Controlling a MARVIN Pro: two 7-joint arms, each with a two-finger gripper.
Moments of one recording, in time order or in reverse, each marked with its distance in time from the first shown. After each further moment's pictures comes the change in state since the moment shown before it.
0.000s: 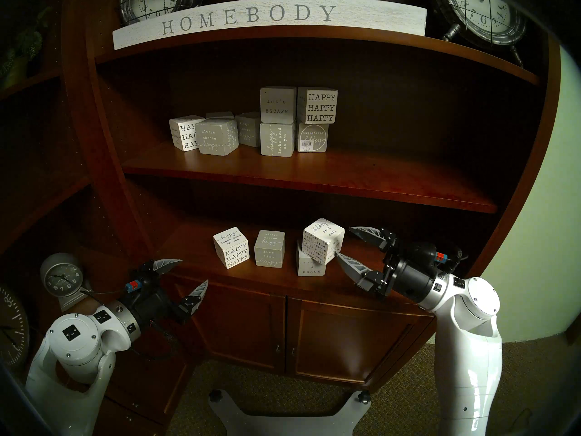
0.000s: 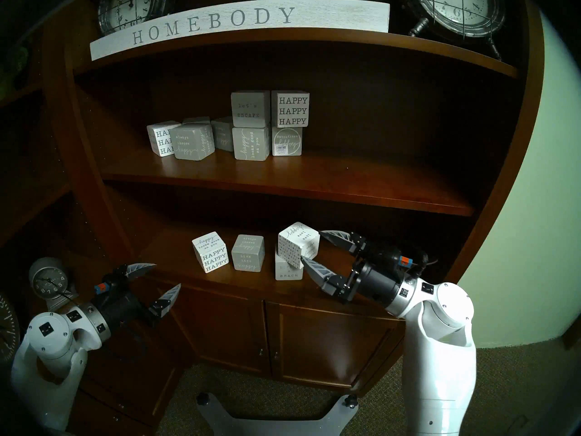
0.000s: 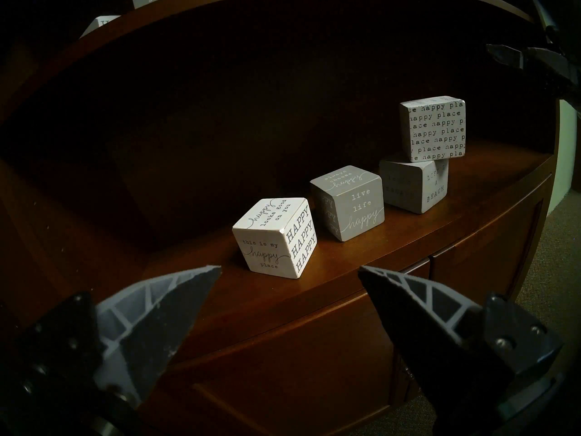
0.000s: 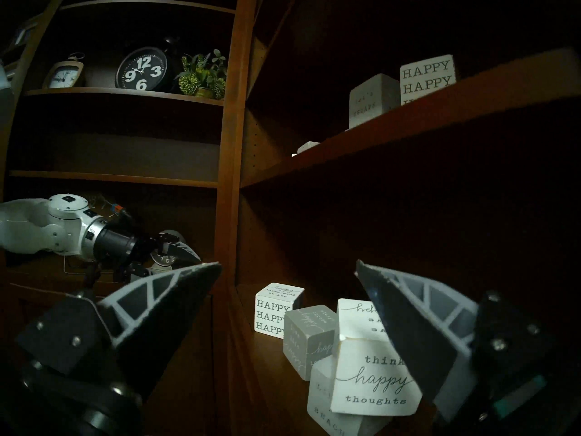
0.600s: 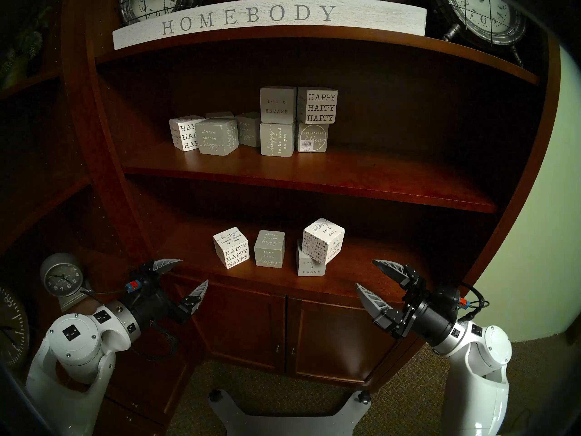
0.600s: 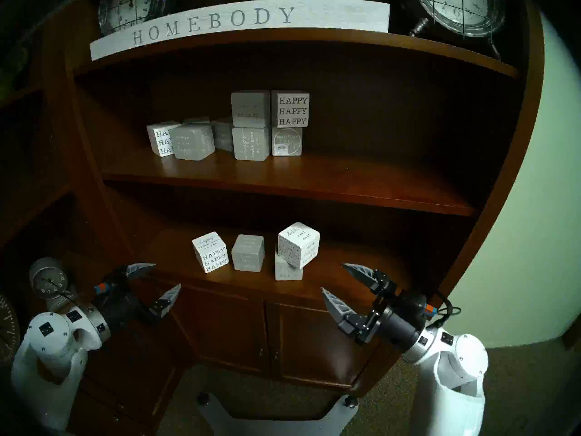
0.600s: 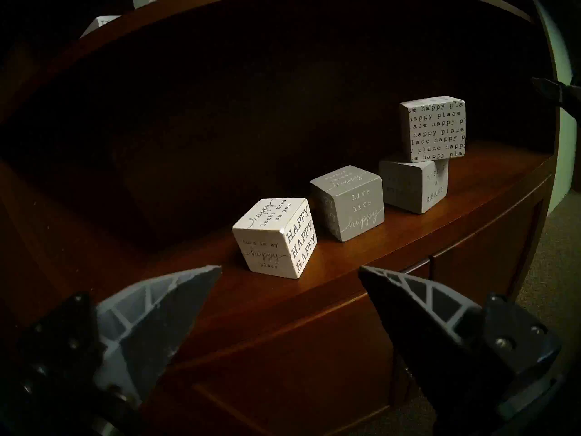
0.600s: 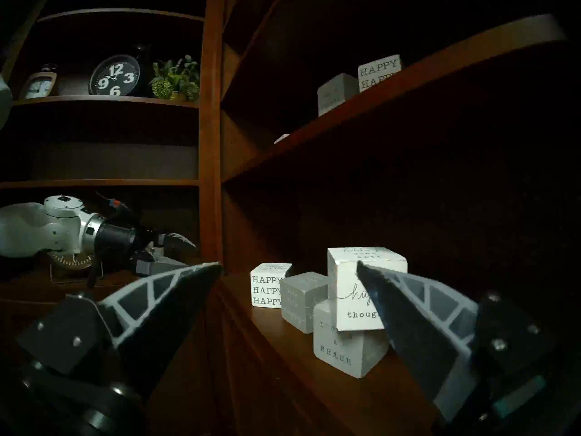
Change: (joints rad) left arm 0.000 0.000 0.000 0.000 0.000 0.000 0.000; right arm -0.241 -0.134 0.059 -0.065 0.015 -0.144 -0.077
